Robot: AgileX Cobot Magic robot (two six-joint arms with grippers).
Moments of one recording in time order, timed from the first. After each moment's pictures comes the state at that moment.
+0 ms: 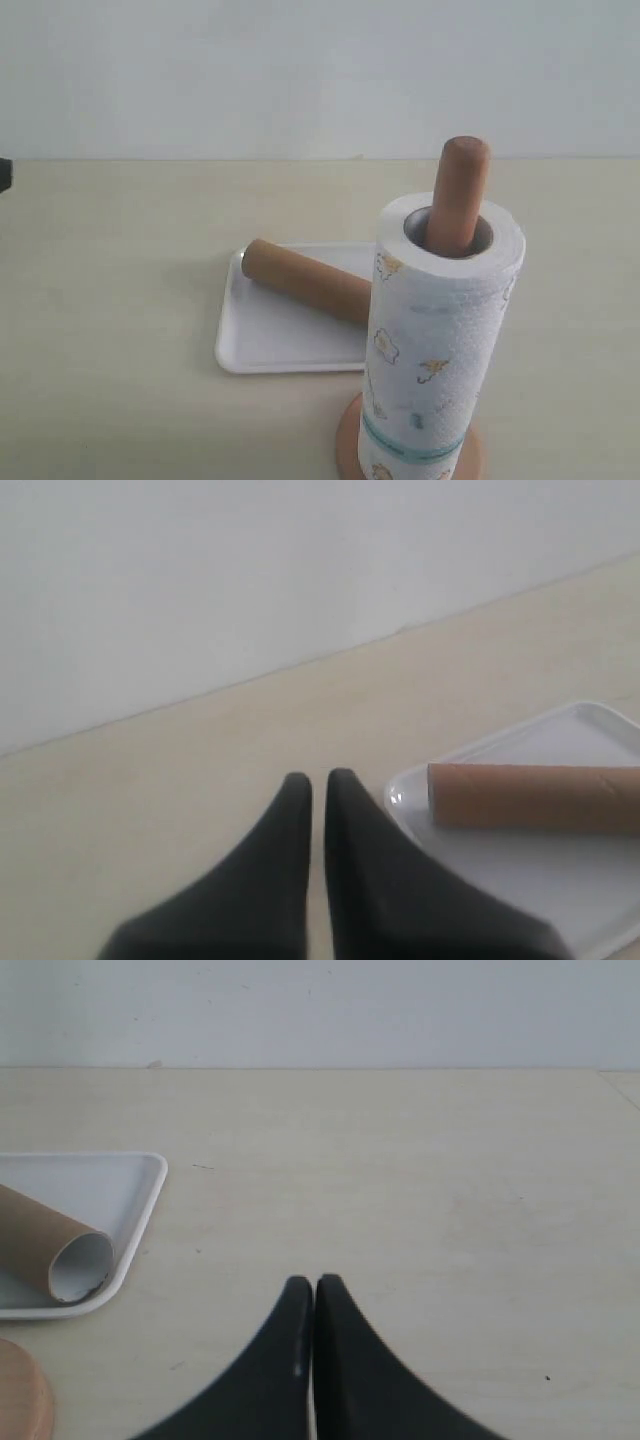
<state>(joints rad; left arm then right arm) -0.01 0.89 -0.44 1.31 -0.35 -1.11 0.06 0.00 0.00 0.02 0.34 0.00</state>
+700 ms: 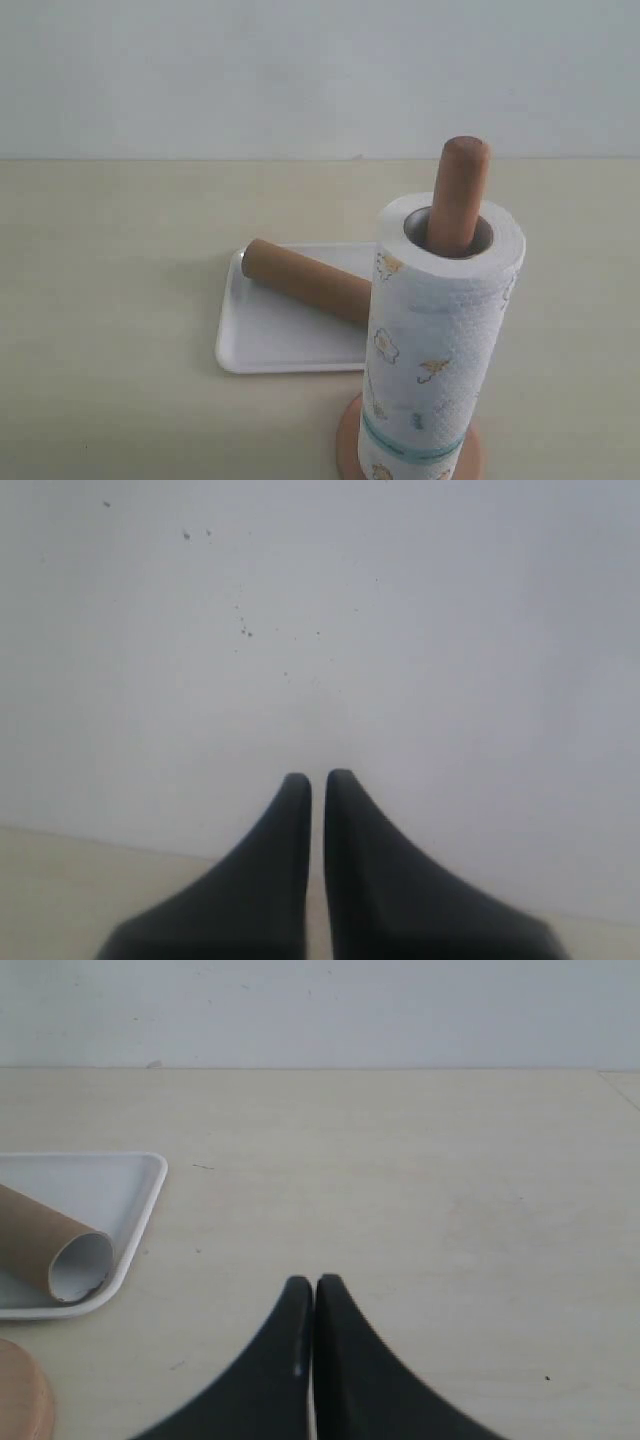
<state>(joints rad) 0.04 0.04 -0.04 0.89 -0.26 -1.25 0.06 0.00 0.00 0.02 0.34 0.00</state>
